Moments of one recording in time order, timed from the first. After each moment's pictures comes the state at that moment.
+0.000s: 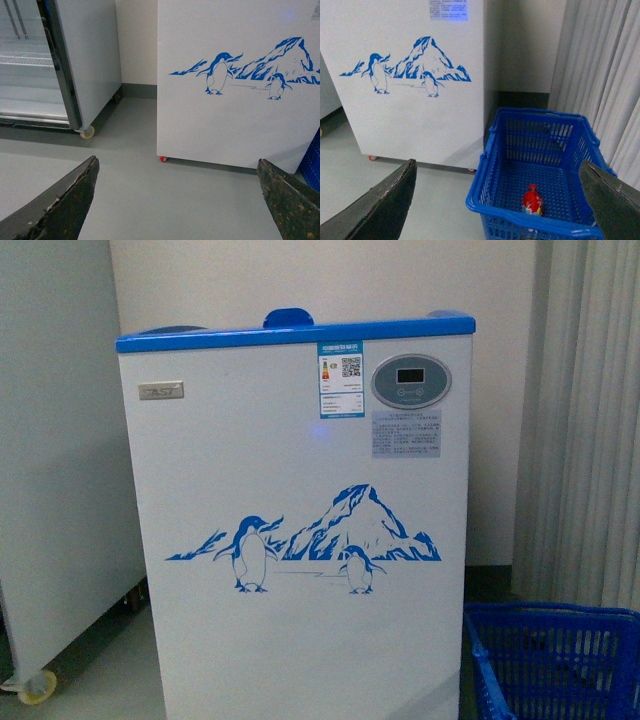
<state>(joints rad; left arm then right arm) 0.00 0.00 0.01 0.00 0.00 0.00 0.00 0.00 0.02 0.00 0.00 0.00</state>
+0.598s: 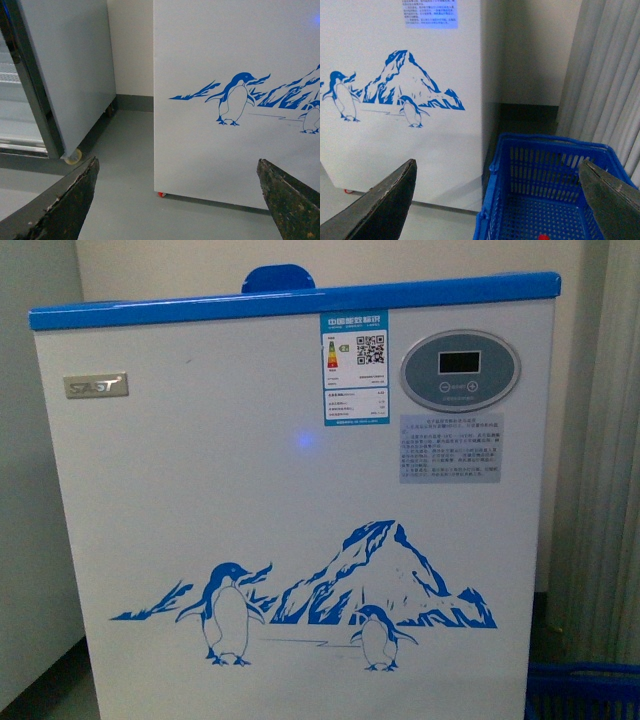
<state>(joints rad) 0.00 0.00 0.01 0.00 0.00 0.00 0.00 0.00 0.02 0.00 0.00 0.00</state>
